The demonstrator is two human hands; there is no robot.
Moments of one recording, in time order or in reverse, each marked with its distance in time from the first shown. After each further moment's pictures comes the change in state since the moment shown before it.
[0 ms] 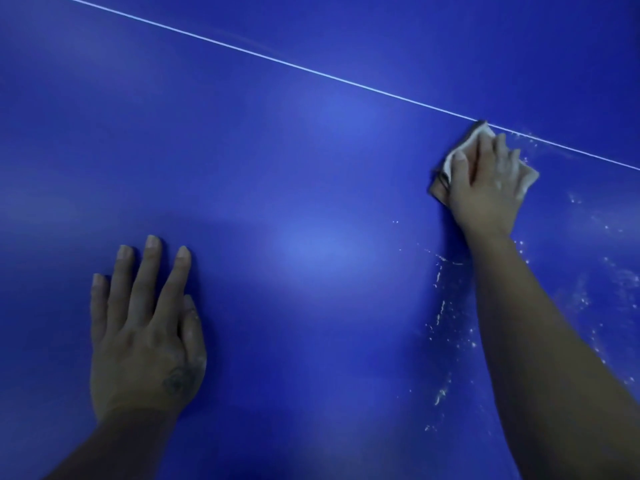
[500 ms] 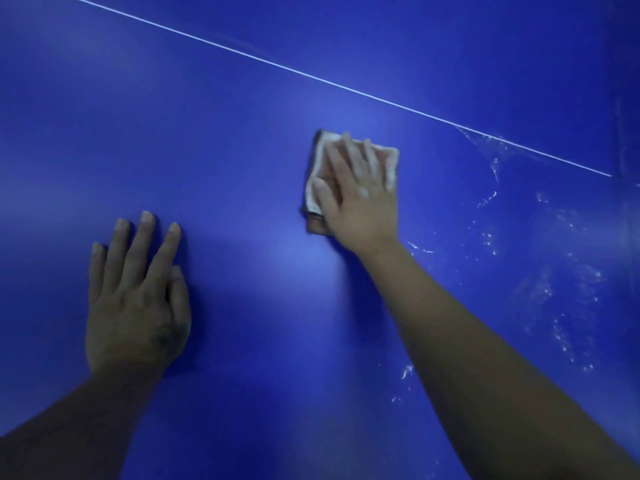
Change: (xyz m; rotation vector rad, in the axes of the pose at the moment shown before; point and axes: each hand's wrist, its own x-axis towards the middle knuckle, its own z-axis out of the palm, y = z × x) left_hand 0.000 0.001 0.000 0.015 0.052 0.020; right_hand -0.093 -0.087 0.022 -0.047 0.002 -0.594
